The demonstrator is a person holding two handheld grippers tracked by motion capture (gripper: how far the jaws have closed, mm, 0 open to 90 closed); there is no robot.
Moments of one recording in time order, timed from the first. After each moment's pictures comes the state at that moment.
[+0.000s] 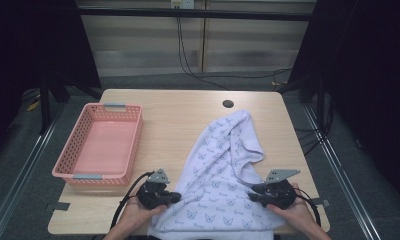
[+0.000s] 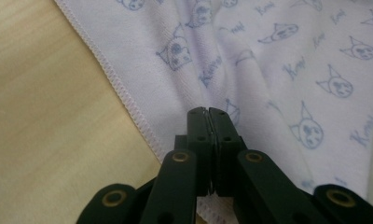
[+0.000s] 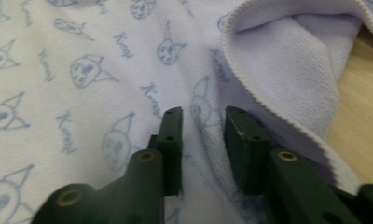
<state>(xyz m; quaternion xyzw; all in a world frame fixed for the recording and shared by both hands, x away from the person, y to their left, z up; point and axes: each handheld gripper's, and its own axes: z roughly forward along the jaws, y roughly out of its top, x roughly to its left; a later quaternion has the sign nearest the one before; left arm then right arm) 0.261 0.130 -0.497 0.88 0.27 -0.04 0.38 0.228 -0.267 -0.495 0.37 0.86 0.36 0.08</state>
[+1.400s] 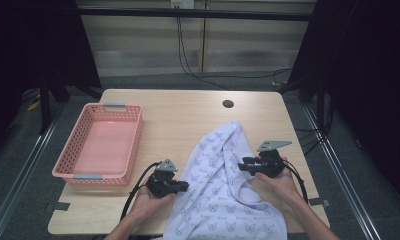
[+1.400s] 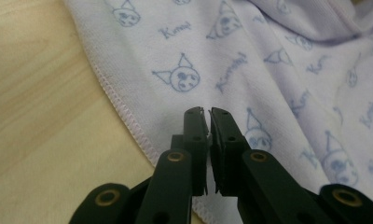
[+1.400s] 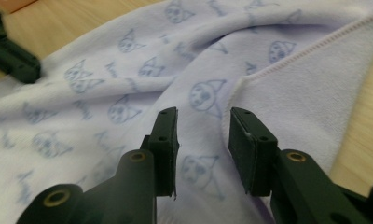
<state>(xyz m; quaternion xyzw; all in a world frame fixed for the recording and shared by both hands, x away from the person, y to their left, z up) 0.289 0.108 -0.501 0.87 0.29 -0.03 0.40 0.308 -0.255 -0.480 0.39 0.82 0.41 0.09</state>
